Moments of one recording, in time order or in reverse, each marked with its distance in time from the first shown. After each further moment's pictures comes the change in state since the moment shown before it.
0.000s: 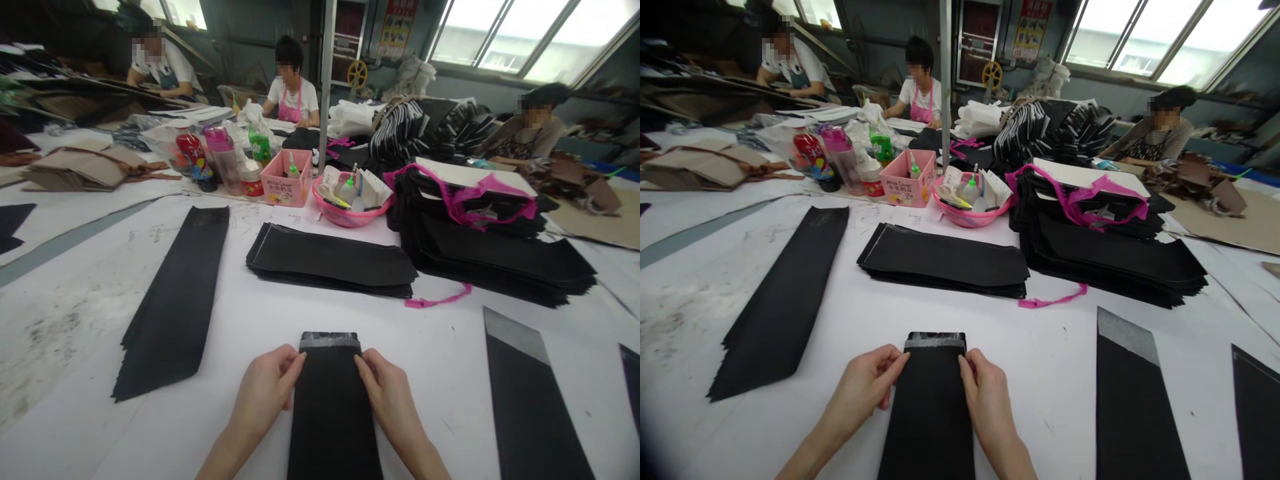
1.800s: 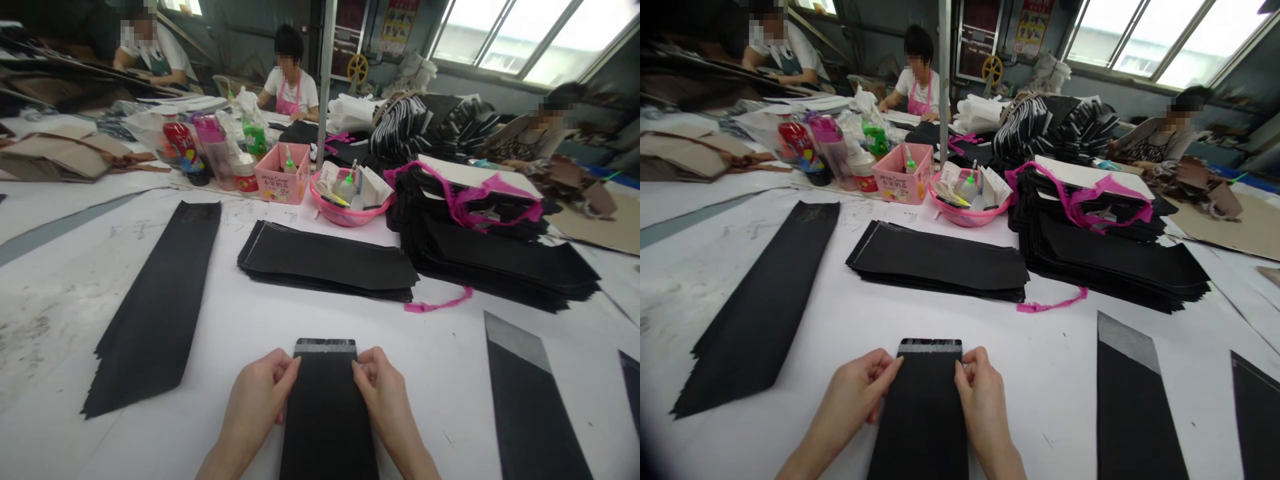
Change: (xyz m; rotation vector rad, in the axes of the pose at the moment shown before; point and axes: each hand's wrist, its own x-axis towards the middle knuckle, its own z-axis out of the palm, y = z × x) left_hand 0.005 0.001 0.004 0.003 0.020 -0.041; right_hand 0.010 0.007 0.007 0.031 0.060 0.114
